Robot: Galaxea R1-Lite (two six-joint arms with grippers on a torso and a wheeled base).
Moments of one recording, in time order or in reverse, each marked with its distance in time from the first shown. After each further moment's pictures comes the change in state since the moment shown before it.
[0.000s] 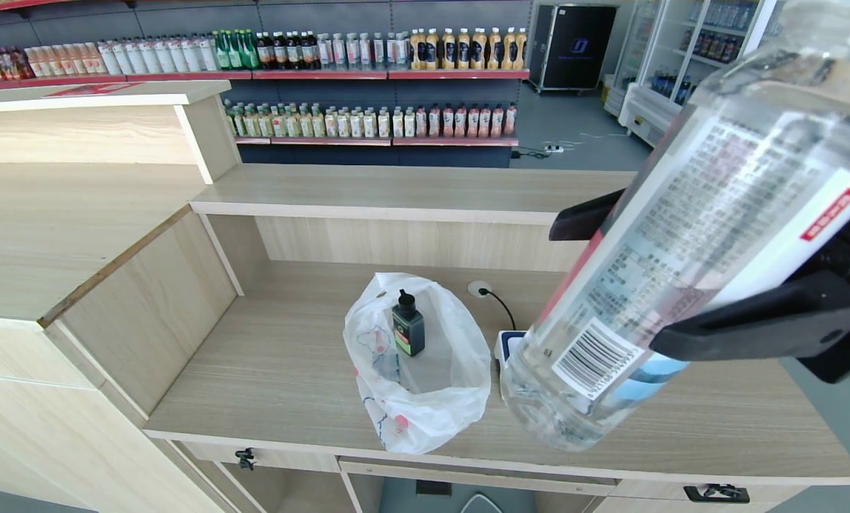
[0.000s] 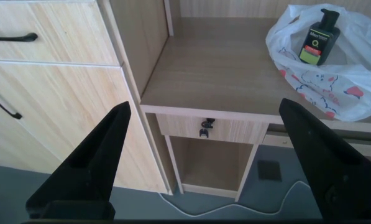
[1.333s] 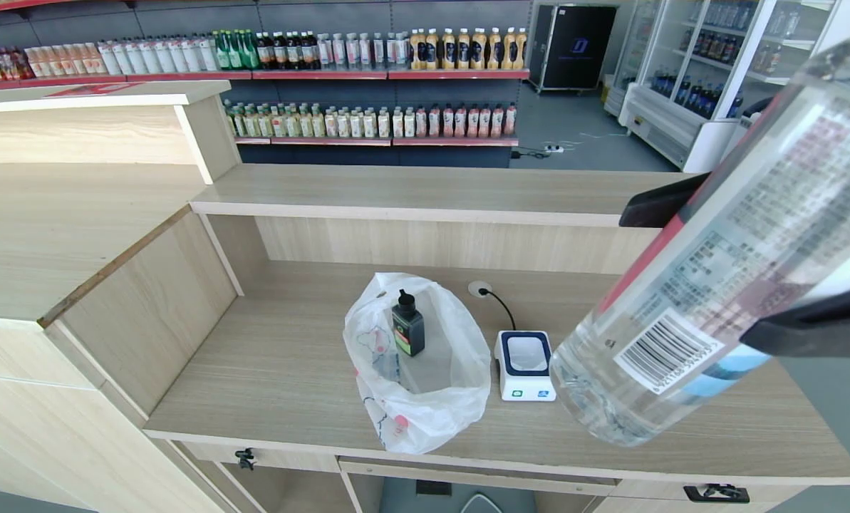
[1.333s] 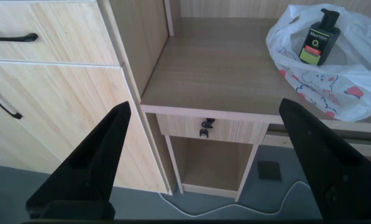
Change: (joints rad) left arm 0.000 0.000 0.000 0.000 0.000 0.000; right arm -0.068 -0.088 0.045 0.030 0.002 -0.016
